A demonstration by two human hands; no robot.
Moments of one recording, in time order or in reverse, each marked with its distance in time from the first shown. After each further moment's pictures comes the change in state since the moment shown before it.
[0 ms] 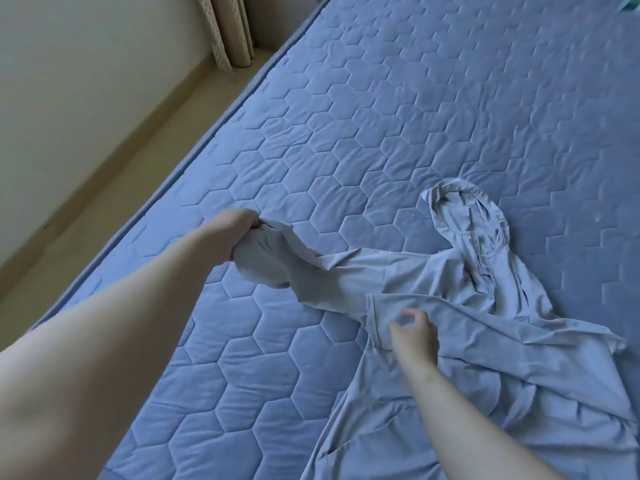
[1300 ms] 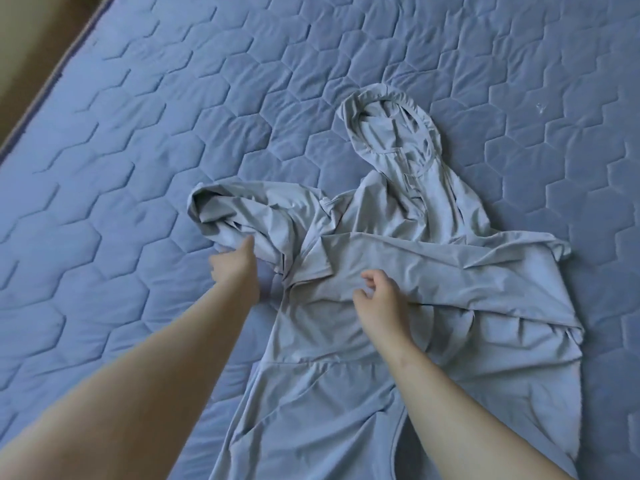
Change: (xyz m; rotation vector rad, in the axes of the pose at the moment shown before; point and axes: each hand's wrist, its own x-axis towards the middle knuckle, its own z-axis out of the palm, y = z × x) left_hand 0.028 -0.098 0.230 -0.341 0.251 -0.268; right_hand 0.063 0.102 -0.041 0.083 -0.114 -0.157
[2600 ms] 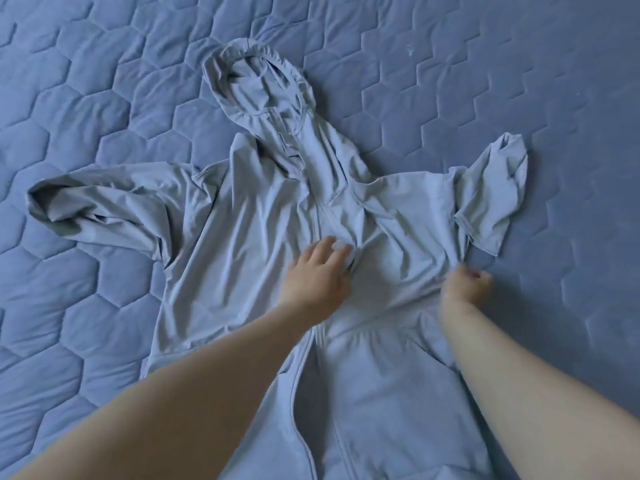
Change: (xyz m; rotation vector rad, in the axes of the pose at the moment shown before) left_hand -0.156 -0.122 0.119 1.277 -0.695 1.249; right_hand 0.020 0.162 -0.164 0.546 0.947 0.560
